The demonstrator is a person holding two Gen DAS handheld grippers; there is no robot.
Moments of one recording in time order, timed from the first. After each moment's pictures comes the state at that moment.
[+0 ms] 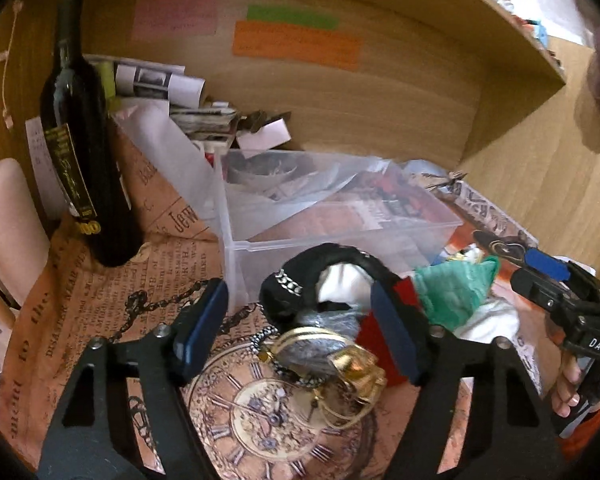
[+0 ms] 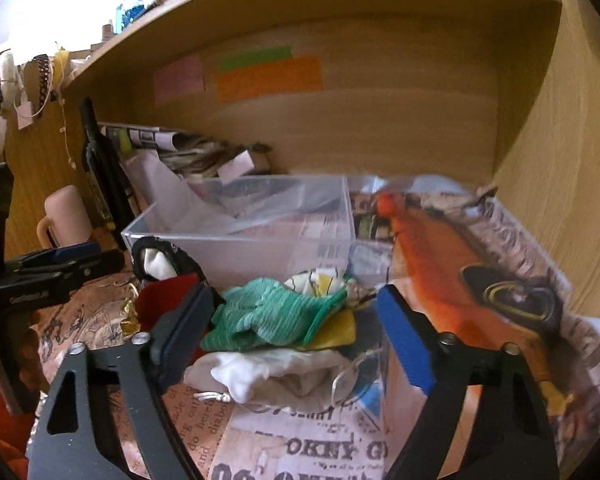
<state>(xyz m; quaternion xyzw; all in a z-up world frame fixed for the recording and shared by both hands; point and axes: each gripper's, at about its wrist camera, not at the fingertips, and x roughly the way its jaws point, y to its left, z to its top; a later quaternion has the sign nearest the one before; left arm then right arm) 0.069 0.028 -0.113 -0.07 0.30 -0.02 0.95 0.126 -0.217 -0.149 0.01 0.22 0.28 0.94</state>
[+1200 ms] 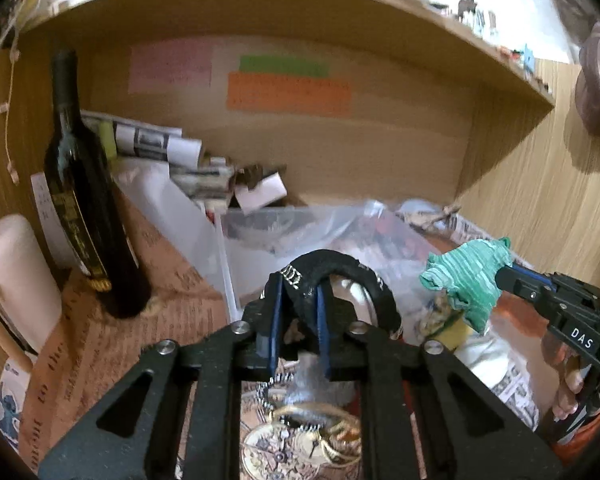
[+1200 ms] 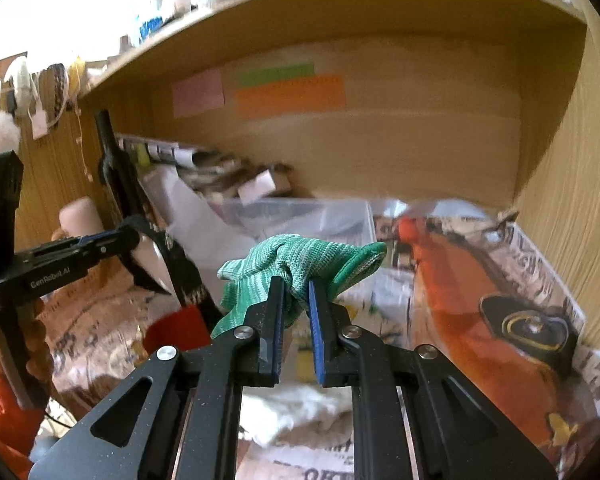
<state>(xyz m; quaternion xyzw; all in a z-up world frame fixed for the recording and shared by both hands) 0.070 0.029 -0.073 -0.05 0.23 -0.02 0.97 0.131 -0.205 -0.124 0.01 0.18 0.31 0.94</state>
